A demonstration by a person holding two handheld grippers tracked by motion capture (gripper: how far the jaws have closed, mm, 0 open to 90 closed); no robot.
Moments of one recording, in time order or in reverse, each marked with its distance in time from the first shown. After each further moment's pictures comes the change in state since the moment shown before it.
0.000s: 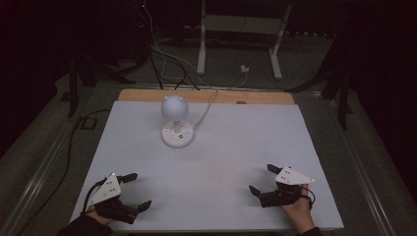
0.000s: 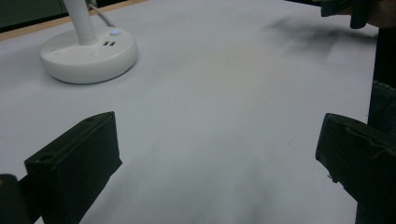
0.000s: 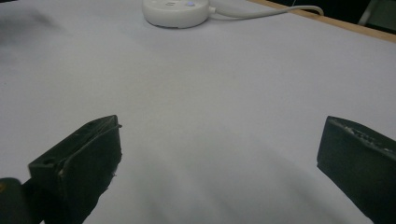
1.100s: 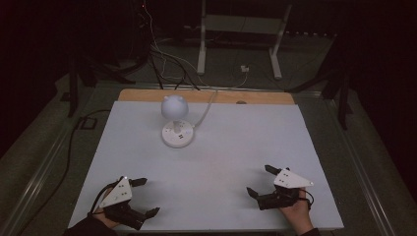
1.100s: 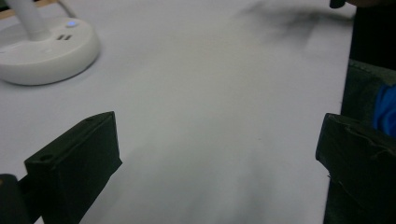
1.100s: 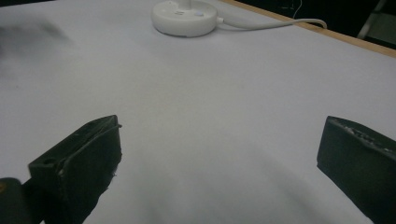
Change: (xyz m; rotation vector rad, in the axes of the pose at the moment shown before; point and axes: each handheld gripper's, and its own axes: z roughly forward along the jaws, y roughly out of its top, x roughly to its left) left arm -0.019 0.010 0.014 0.070 -0.069 0.040; right arm 0.011 0.004 -0.001 -0.029 0.010 -0.029
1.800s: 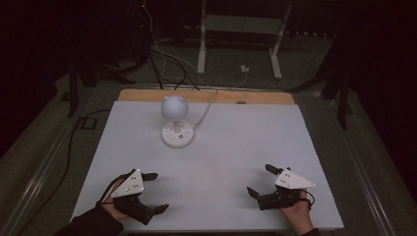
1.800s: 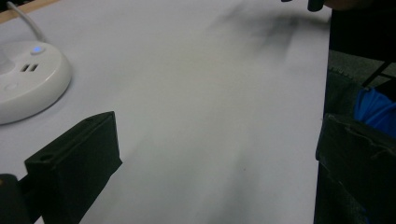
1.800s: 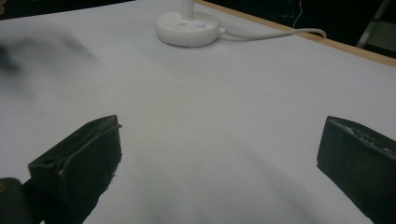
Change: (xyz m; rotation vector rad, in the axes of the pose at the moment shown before) left arm 0.001 0.034 0.016 0.034 -0.083 0.044; right arm 0.001 0.003 -0.004 -0.032 0.000 -0.002
